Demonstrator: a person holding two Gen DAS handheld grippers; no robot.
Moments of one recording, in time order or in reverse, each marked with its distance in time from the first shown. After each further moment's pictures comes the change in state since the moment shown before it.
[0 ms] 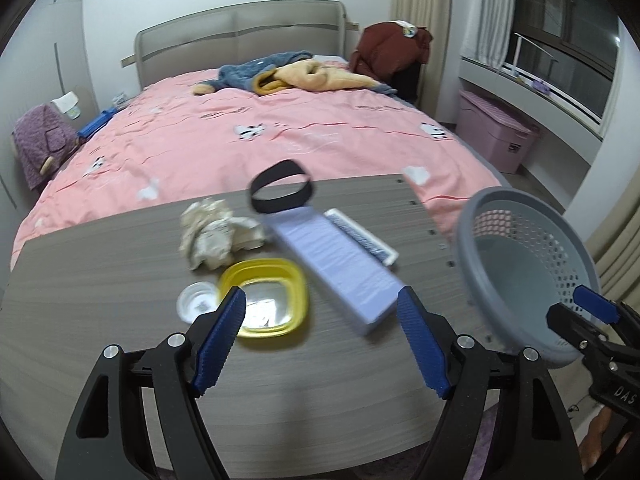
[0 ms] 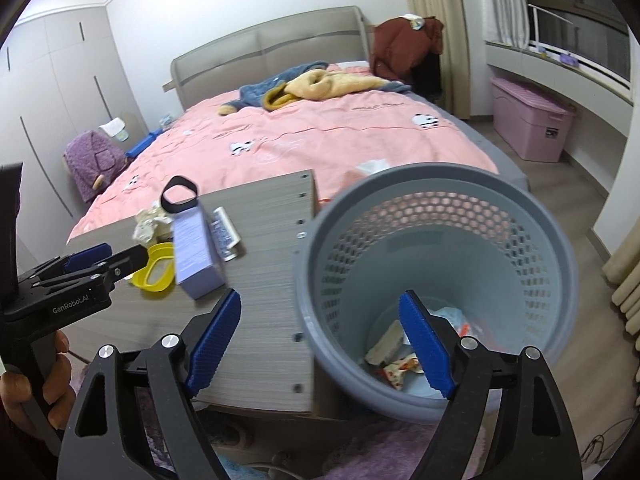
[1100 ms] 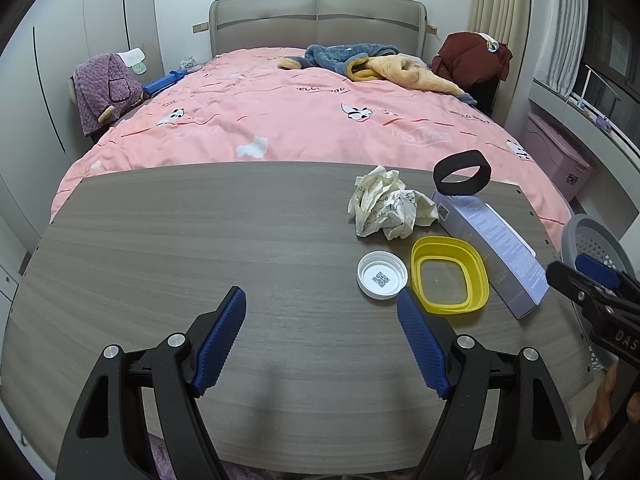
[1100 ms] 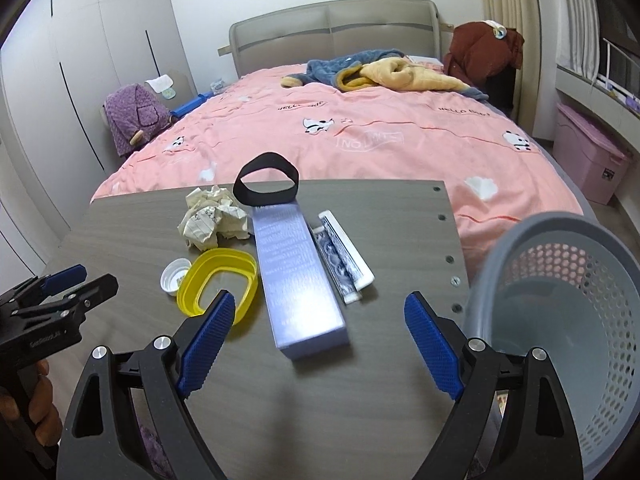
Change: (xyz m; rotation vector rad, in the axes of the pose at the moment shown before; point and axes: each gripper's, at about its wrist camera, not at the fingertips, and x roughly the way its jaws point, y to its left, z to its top) left arm 0.000 0.130 -0.027 -0.168 0.029 0.150; right arm 0.087 0.113 0.030 -0.181 0.054 0.106
